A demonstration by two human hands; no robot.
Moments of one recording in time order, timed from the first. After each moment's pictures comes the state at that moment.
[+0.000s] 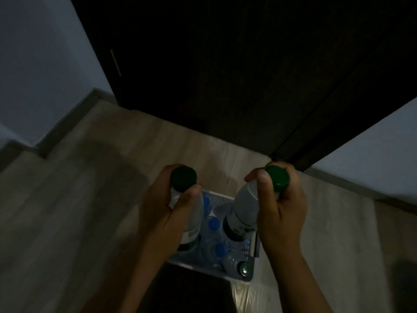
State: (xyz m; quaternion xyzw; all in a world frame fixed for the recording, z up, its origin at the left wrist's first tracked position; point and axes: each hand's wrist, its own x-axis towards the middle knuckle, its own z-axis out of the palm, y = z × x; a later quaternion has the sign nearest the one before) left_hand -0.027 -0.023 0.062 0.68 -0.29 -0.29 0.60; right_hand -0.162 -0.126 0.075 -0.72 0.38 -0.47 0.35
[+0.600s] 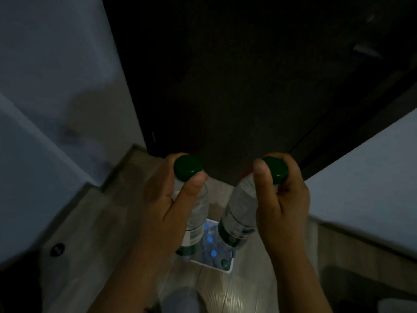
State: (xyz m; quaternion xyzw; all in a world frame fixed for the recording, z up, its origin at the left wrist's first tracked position) left_hand 0.002 0.030 0.542 0.66 -0.39 -0.17 0.62; right_hand -0.122 -0.063 0.562 -0.75 0.34 -0.46 0.35
